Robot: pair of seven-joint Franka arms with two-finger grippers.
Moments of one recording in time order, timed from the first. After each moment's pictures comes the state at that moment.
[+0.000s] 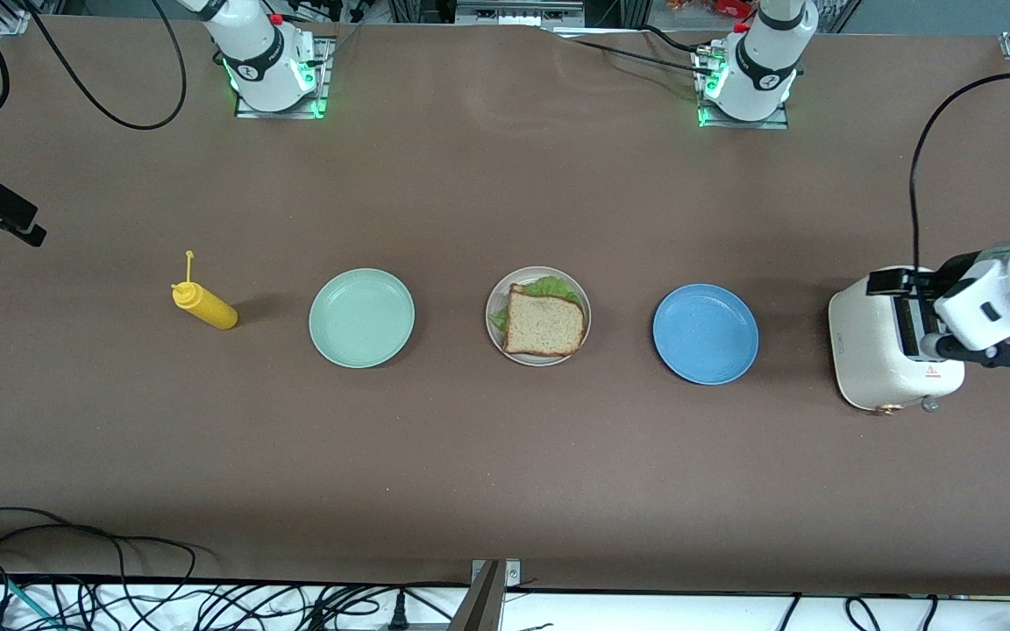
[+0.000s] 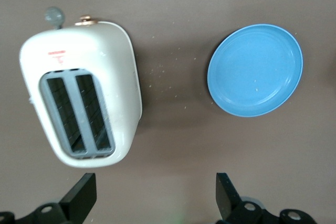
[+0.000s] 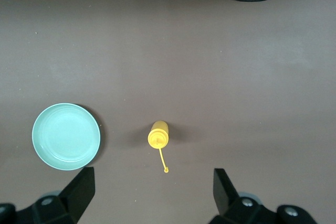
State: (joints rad) left arm 0.08 0.36 -0.03 -1.39 0.05 1.45 0.16; right arm 0.05 0.06 -0.11 -1.51 -0.01 1.65 0.04
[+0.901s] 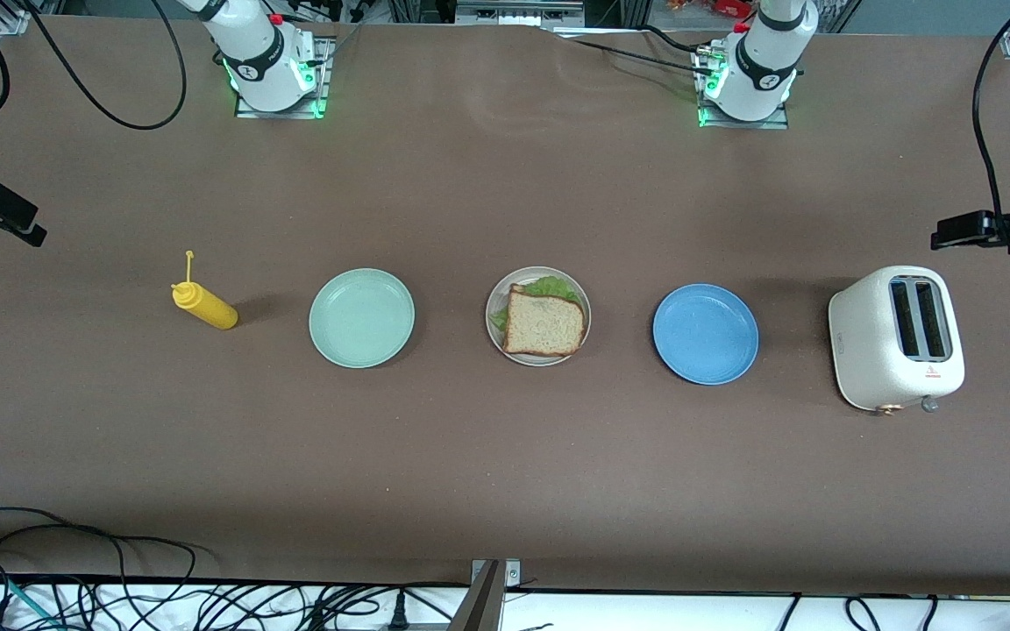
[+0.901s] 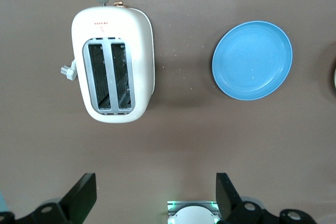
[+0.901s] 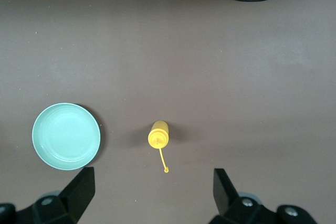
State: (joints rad) left arm 0.10 0.24 -0.03 -1.33 0.06 1.32 0.09; right arm 0.05 0.06 -0.11 -1.50 -0.01 1.65 0.04
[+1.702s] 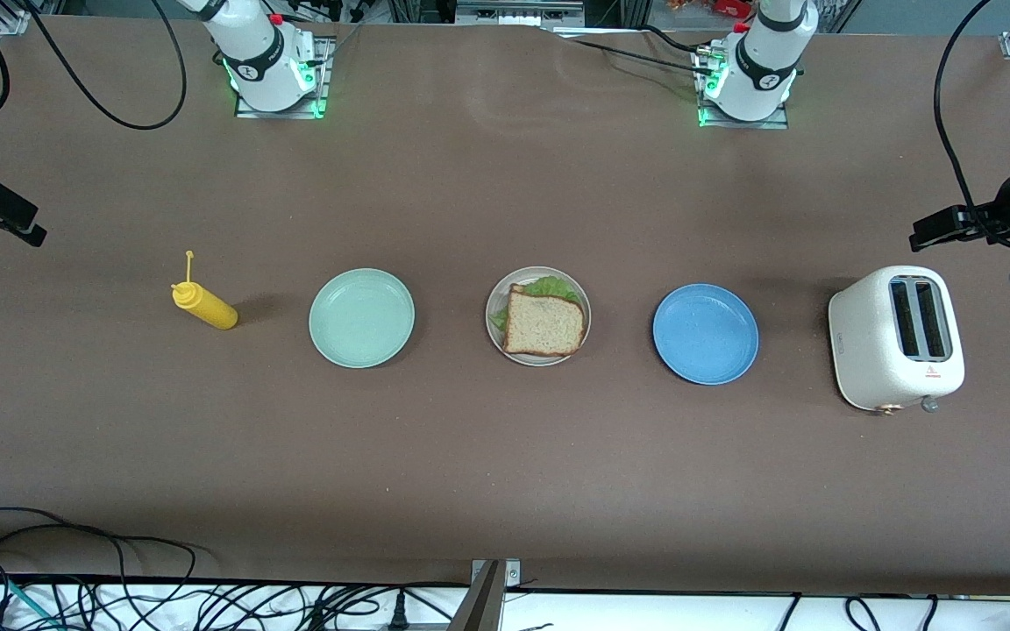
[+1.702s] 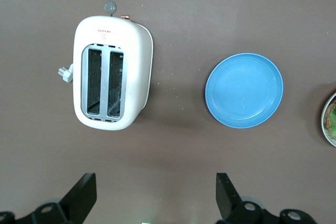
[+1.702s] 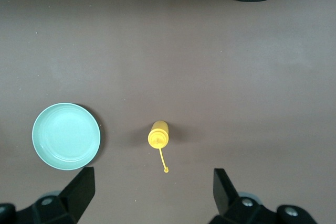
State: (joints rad) left arm 0.09 0.14 -0.05 -1.49 0.04 1.47 -0.07; right arm 0.05 0.06 -0.11 -1.50 -0.01 1.65 0.04
